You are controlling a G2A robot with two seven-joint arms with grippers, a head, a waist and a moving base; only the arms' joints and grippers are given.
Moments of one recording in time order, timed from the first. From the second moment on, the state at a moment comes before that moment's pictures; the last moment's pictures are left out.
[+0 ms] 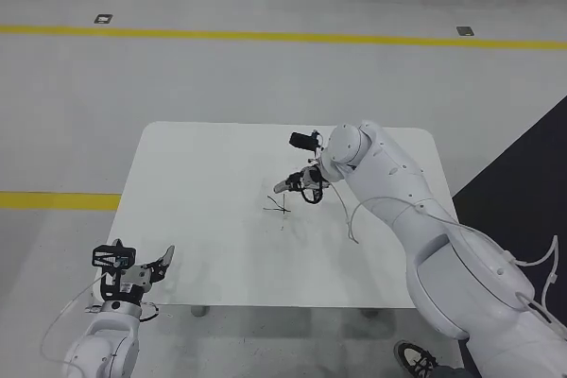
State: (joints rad) left arm 1.73 -1.15 -1.60 -1.80 1.33 0.00 0.00; right arm -0.16 -1.61 0.60 -0.29 -0.15 -0.03 1.16
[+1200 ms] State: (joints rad) left arm 1.73 -1.15 -1.60 -1.80 1.33 0.00 0.00; right arm -0.20 -1.65 0.58 -0.31 -0.32 0.19 1.13
